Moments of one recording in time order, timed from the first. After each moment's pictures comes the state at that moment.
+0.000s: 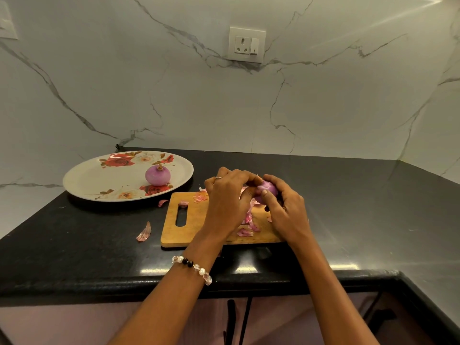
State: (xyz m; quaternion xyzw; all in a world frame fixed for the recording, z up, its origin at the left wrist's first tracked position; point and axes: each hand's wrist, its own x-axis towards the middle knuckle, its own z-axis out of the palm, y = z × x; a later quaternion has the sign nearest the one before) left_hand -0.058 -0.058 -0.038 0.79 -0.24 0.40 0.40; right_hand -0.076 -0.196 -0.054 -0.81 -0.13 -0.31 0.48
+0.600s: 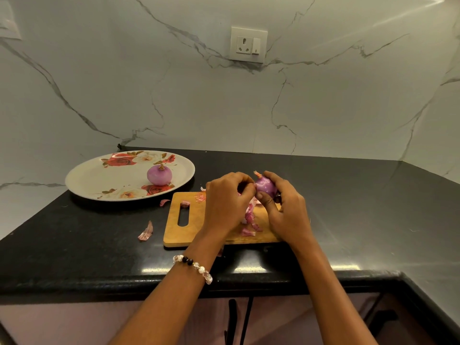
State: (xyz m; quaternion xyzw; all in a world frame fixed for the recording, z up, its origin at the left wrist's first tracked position) left_hand -0.063 -0.055 -0.037 0.79 -0.20 0.36 0.45; right_hand -0.074 -0.196 -0.056 -0.83 -0.16 -0.36 0.40
